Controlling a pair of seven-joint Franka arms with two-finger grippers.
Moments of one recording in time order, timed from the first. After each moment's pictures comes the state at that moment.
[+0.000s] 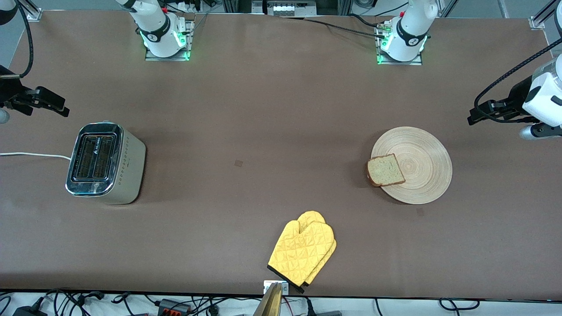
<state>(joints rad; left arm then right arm) 0.10 0.04 -0.09 -1.64 -0.03 1.60 -0.15 -0.05 -0.01 -0.03 -1.69 0.01 1.67 -0.04</state>
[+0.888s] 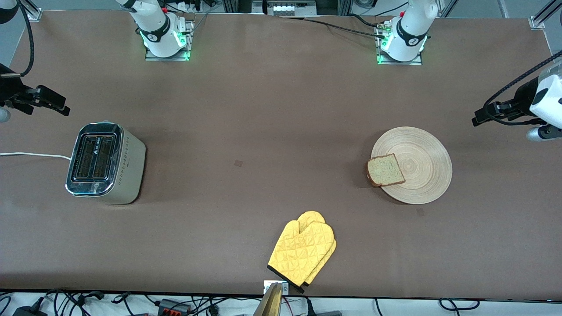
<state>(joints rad) 0.12 0.05 -0.08 -1.64 -0.04 1.60 -0.15 -0.05 -0.02 -0.03 -1.70 0.01 1.68 -0.04</state>
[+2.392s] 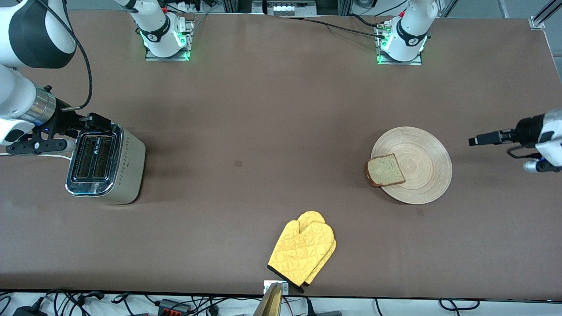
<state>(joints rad) 0.33 0.32 -0.07 -1.61 -0.29 1.62 0.15 0.07 0.13 -0.02 -1.67 0.01 1.72 -0.04</state>
